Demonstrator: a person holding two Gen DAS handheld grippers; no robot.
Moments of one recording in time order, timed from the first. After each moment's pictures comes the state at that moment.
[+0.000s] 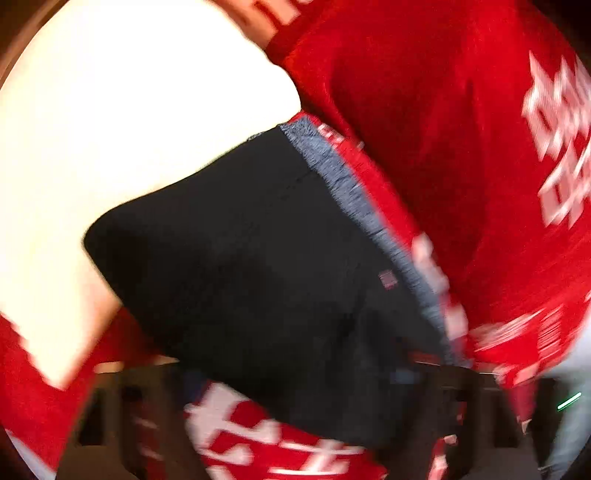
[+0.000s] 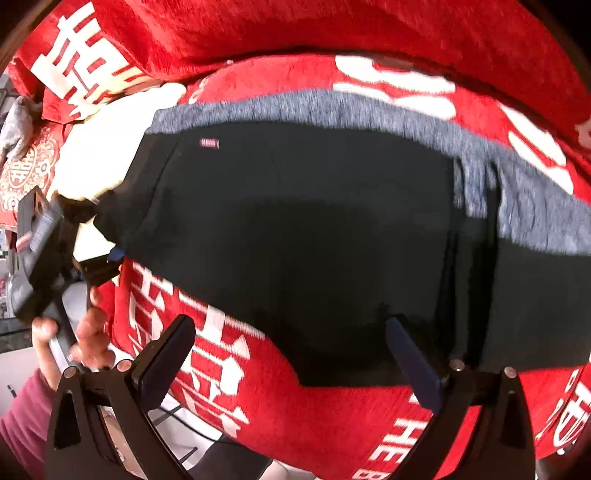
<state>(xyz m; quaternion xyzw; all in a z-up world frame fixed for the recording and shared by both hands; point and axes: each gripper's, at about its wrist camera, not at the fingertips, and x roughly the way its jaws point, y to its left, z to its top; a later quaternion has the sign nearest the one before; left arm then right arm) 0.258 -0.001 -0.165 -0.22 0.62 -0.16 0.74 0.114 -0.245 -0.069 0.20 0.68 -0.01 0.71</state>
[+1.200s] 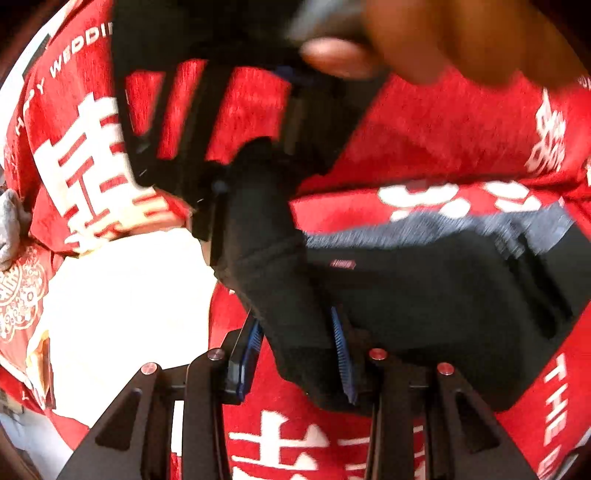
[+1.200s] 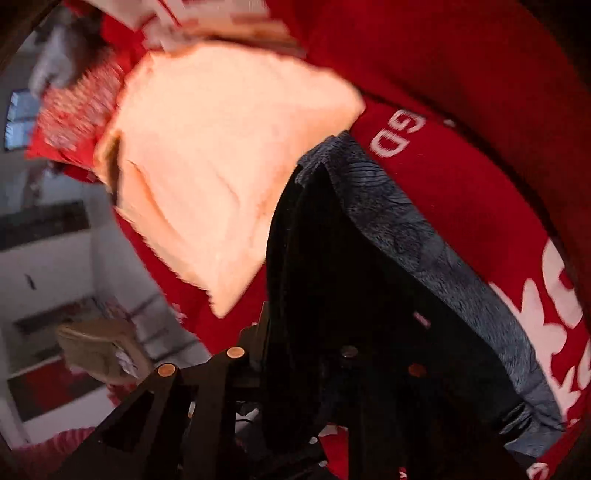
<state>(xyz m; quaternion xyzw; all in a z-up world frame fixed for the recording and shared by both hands) 0.190 -0.111 -0.059 0.19 0.43 -0.21 0.86 0.309 -0.142 -0.048 0.16 0.75 0.20 0.62</state>
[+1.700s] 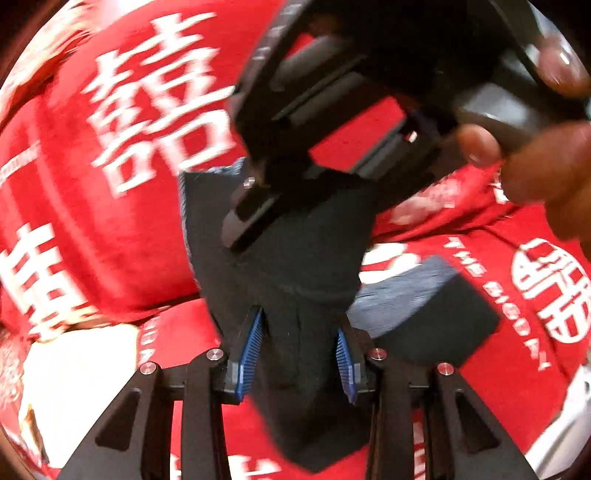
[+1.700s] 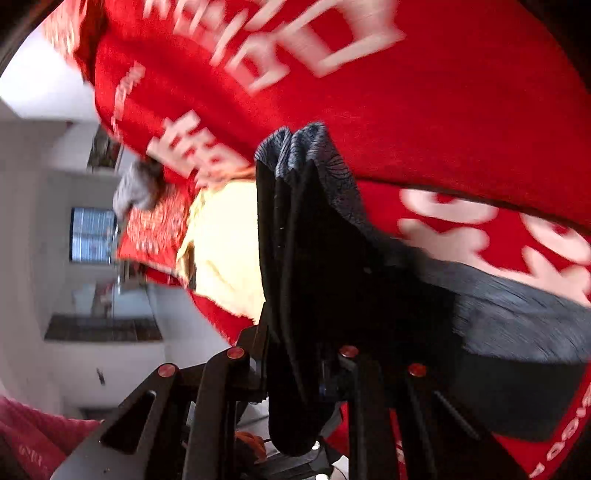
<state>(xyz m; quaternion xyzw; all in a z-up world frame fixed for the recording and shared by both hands) 0.111 -0.266 0.027 0.20 0.37 -0.35 0.84 0.149 -0.377 0.063 0.37 0.56 0.15 0.72</state>
